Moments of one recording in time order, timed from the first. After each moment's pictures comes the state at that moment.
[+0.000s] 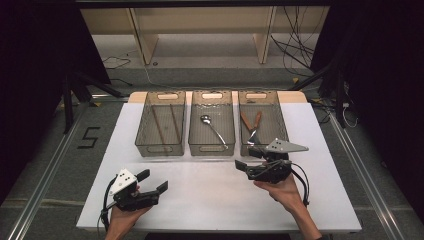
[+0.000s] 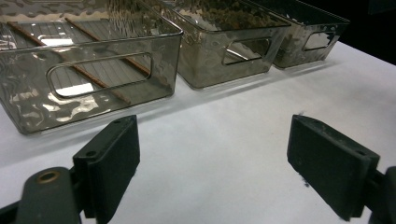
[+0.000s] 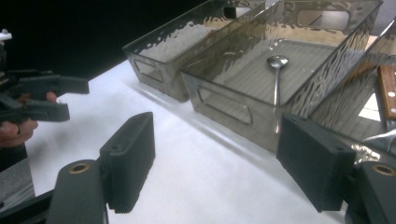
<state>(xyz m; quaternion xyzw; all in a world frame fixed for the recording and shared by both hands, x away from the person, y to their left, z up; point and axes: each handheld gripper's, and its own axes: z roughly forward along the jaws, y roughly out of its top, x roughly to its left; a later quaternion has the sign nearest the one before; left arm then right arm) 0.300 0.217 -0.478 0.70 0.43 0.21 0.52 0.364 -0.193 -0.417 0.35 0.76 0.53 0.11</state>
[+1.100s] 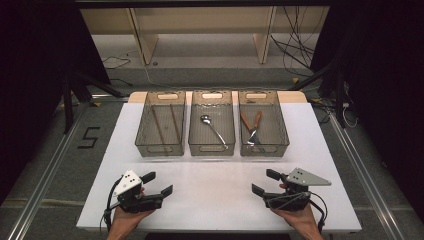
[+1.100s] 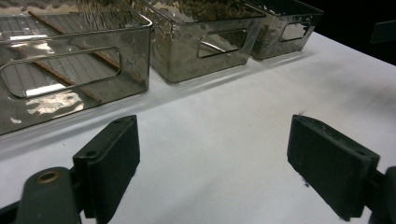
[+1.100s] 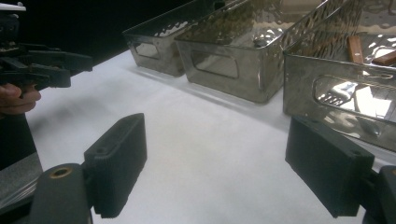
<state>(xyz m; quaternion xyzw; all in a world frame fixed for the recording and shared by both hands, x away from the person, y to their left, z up) 0.299 0.209 -0.480 0.72 0.41 0.18 0.53 0.311 -0.238 -0.460 0.36 0.74 0.55 0.14</state>
